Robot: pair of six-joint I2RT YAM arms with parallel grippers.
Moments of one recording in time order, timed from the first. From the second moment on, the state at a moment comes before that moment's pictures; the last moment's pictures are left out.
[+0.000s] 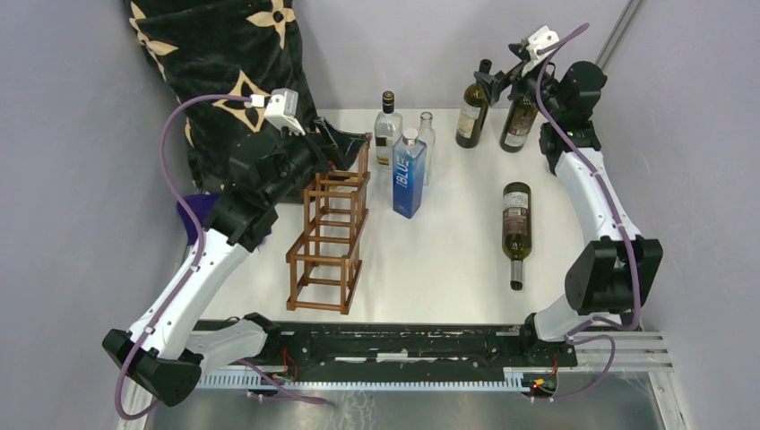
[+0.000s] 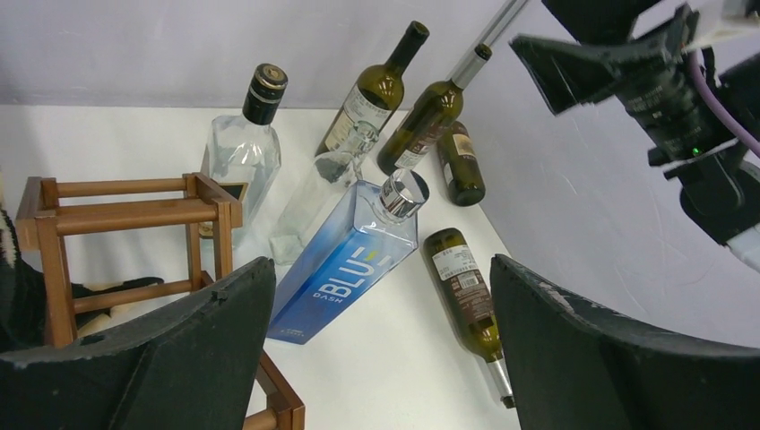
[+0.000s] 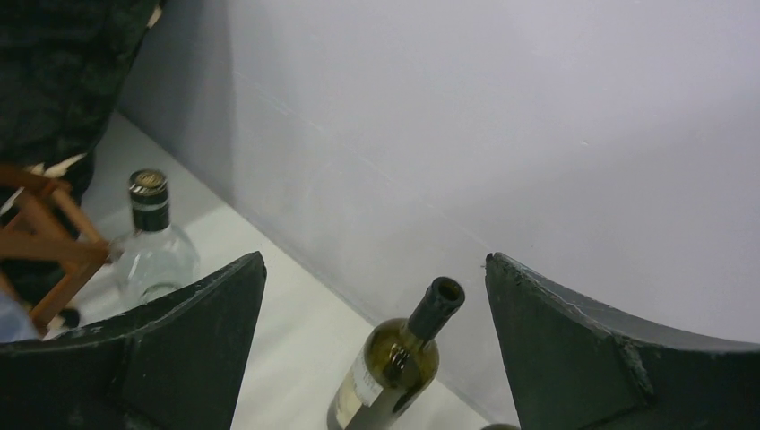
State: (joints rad) left arm -0.50 1.07 1.20 -0.15 0.07 -0.50; right arm 0.02 1.61 1.51 0.31 -0.58 -0.21
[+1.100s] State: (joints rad) left arm -0.75 1.37 1.65 -0.46 -0.07 -0.34; right arm 0.01 1.01 0.75 -0.09 -0.94 -0.51
